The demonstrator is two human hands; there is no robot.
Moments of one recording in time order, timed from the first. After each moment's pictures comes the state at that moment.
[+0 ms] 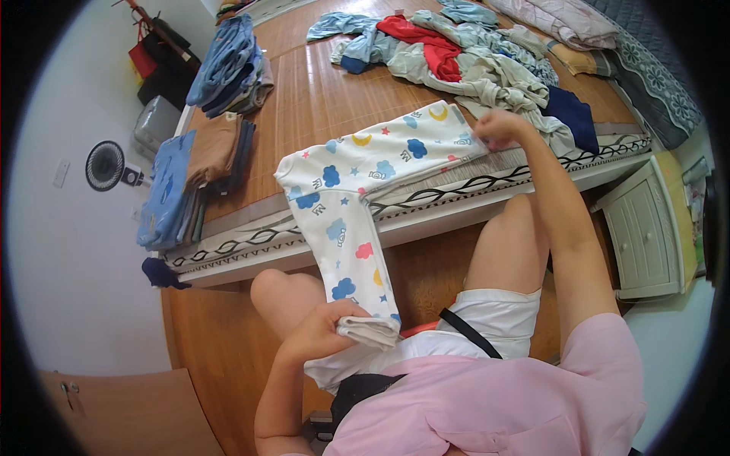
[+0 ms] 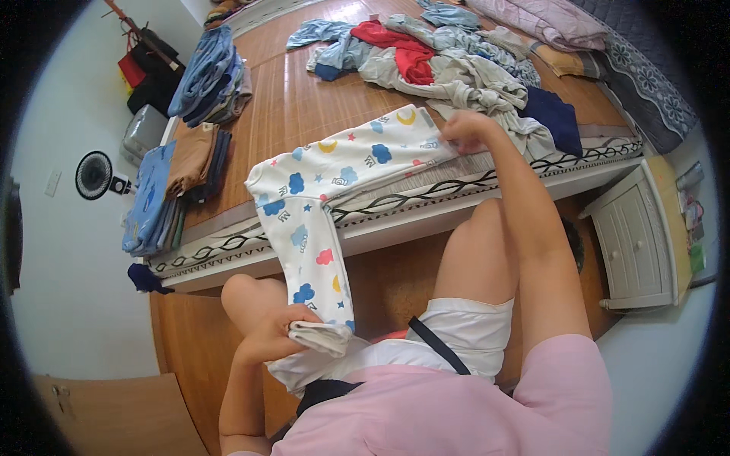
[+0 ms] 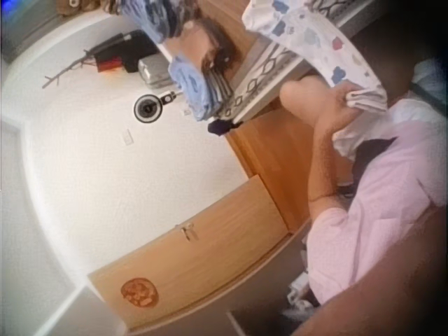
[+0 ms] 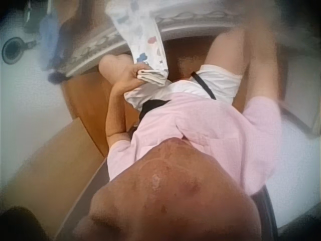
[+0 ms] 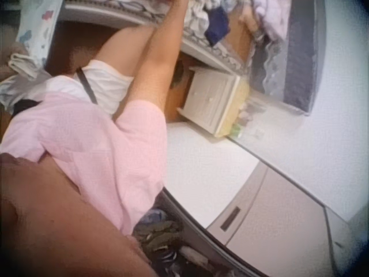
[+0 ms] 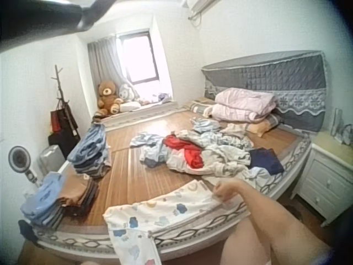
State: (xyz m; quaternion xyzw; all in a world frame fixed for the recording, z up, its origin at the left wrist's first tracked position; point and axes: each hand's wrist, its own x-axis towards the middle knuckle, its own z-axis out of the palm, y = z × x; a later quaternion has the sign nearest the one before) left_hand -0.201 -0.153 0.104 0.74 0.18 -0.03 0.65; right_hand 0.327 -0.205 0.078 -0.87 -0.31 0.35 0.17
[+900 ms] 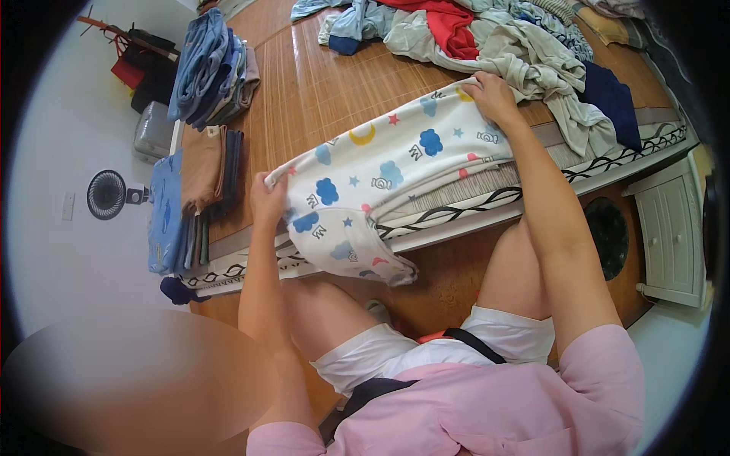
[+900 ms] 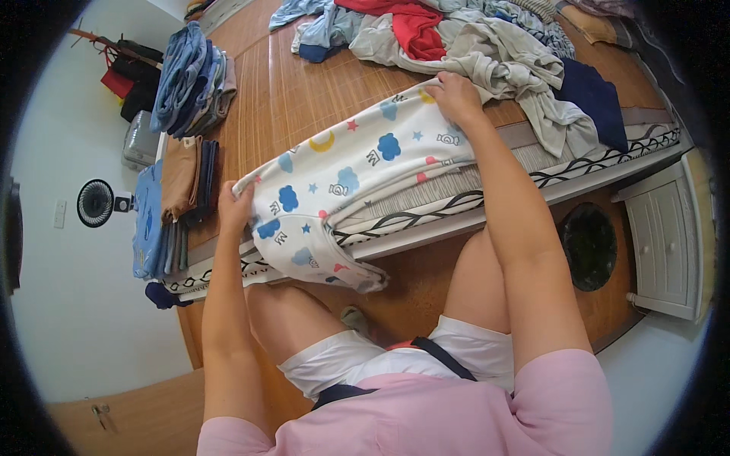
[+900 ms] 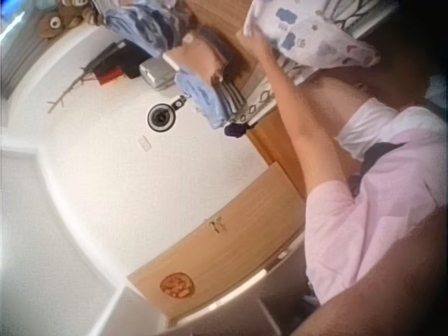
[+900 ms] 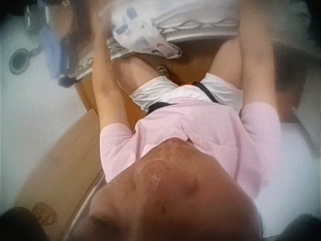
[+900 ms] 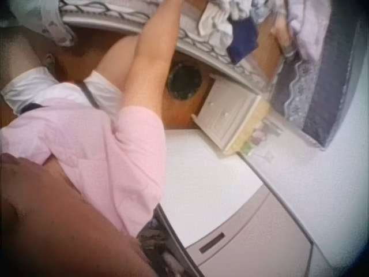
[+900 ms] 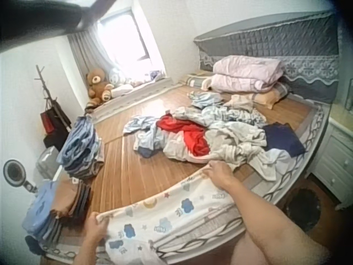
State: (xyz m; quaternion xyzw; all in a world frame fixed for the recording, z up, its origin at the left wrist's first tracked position) left_hand -0.063 0.120 0.016 0.82 0.47 0.18 0.26; right_hand 0.349 -0.130 0.008 -0.87 -0.40 -0.01 0.30
